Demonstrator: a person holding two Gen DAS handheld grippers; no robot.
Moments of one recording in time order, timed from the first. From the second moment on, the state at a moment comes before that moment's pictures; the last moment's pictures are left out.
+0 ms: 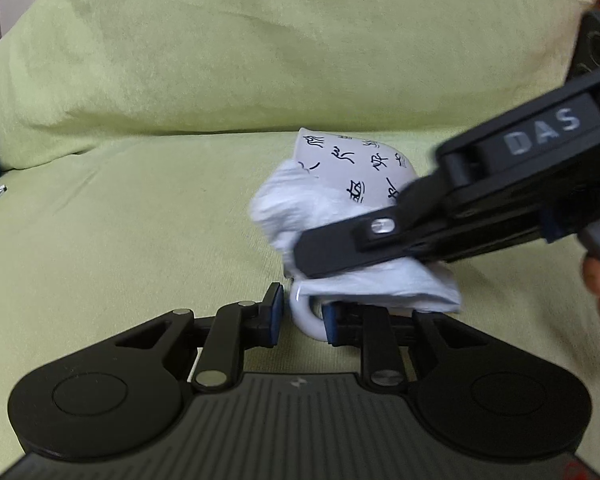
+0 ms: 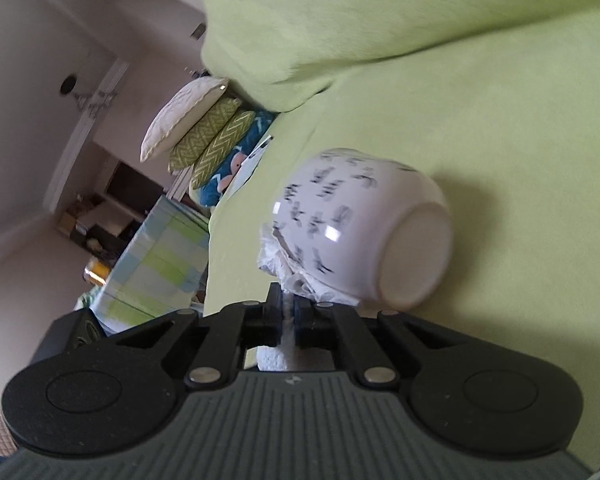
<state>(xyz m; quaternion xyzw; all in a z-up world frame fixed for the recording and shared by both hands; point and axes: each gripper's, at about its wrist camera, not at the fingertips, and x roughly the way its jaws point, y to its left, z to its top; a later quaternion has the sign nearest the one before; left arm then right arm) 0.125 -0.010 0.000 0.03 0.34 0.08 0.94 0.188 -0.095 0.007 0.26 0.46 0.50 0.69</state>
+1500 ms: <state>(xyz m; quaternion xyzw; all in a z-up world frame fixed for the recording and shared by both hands) 0.109 0.023 -0.006 0.04 0.34 0.06 0.94 0.261 -0.091 0.002 0.22 0.36 0.43 0.80</state>
